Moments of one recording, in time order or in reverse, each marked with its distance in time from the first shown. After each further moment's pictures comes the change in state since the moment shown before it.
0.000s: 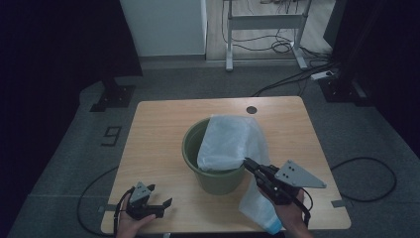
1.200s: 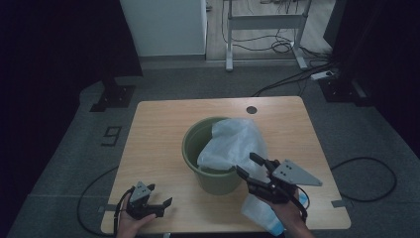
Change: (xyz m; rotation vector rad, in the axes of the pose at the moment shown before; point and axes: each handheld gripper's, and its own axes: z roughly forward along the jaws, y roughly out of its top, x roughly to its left) left arm -0.001 0.001 0.001 -0.001 0.006 0.000; right arm -0.001 -0.007 0.004 0.011 -0.007 0.055
